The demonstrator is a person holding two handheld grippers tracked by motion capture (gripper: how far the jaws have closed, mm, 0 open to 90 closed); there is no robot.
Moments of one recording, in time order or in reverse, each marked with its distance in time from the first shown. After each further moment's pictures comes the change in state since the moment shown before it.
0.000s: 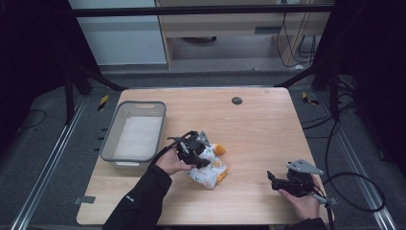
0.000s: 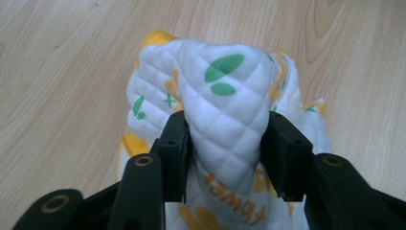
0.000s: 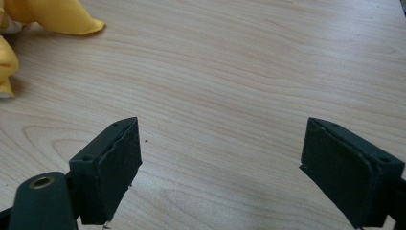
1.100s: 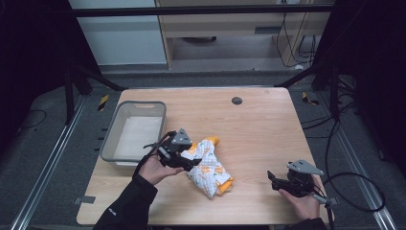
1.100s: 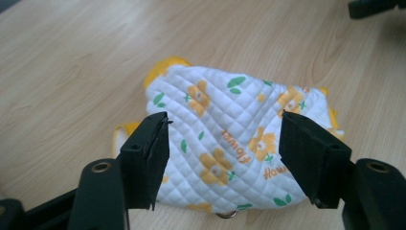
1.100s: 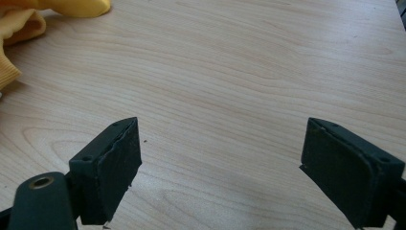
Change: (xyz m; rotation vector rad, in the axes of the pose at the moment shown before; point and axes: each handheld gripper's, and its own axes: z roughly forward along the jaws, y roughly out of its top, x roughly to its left) left arm -0.016 -0.038 -0.059 -0.255 0.132 -0.172; right arm 0.000 0.000 -0.001 -0.007 -0.007 0.003
